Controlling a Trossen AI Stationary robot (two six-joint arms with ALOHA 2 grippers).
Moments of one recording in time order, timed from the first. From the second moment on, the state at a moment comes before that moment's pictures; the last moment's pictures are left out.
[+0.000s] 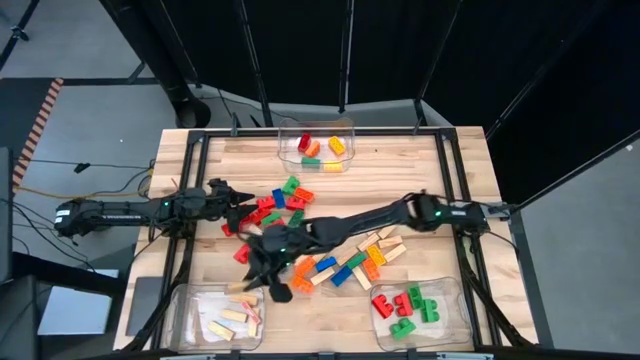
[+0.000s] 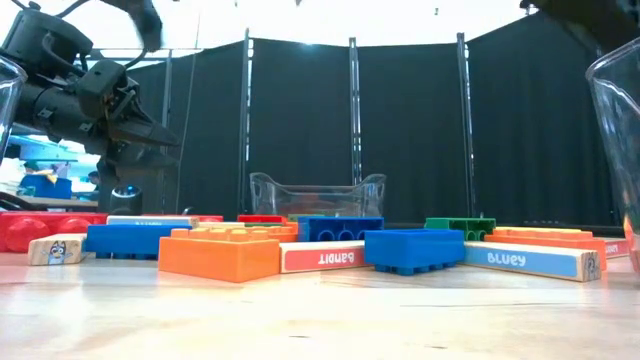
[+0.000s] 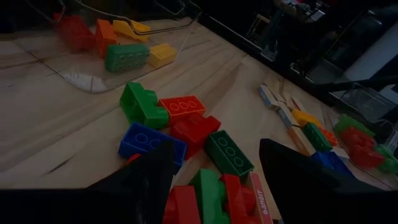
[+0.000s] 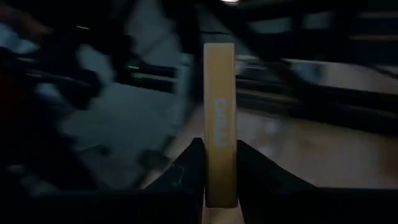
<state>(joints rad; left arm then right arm) 0.10 0.31 0.01 0.03 -0.20 -0.53 0.19 2.42 2.18 -0.14 -0.41 0.09</state>
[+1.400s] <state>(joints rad) 0.10 0.00 0.58 -0.70 -0.10 -0.44 -0.07 2.28 2.31 -1.27 0.10 -0.03</state>
